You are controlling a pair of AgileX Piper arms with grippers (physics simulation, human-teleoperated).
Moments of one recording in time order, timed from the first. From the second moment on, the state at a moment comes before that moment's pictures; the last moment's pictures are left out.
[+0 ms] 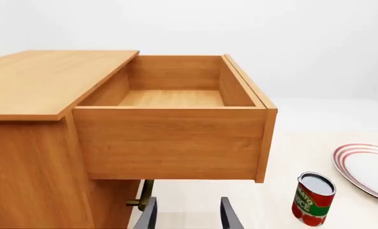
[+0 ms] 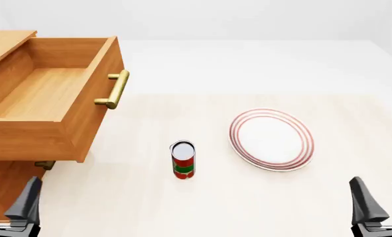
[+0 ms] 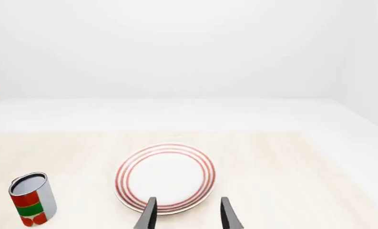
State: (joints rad) left arm 0.00 0.00 0.00 0.00 0.00; right arm 0.00 0.00 0.00 0.00 0.00
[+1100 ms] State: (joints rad) left arm -0.17 0.00 -0.20 0.20 -0.13; right arm 0.03 0.00 -0.01 0.00 -0.01
